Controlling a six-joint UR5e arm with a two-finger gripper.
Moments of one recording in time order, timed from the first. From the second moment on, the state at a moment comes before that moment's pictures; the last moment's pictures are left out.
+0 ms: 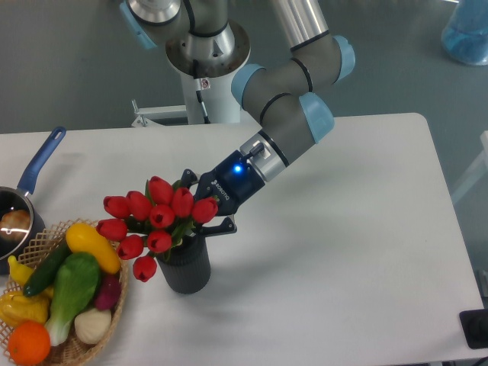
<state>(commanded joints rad) 2.57 -1.89 -1.91 -0.73 0.30 1.30</state>
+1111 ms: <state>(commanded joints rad) 2.59 -1.90 -1.93 -0.73 0.30 1.33</state>
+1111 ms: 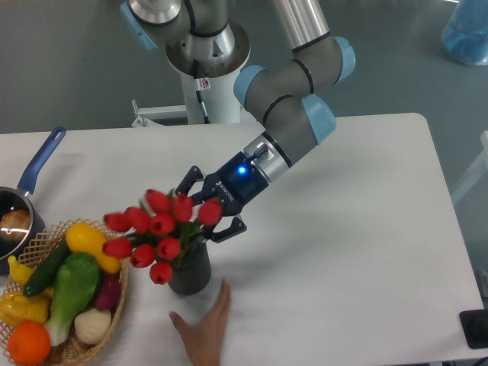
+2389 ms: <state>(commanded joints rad) 2.72 -1.68 -1.92 -0.75 0.75 1.28</state>
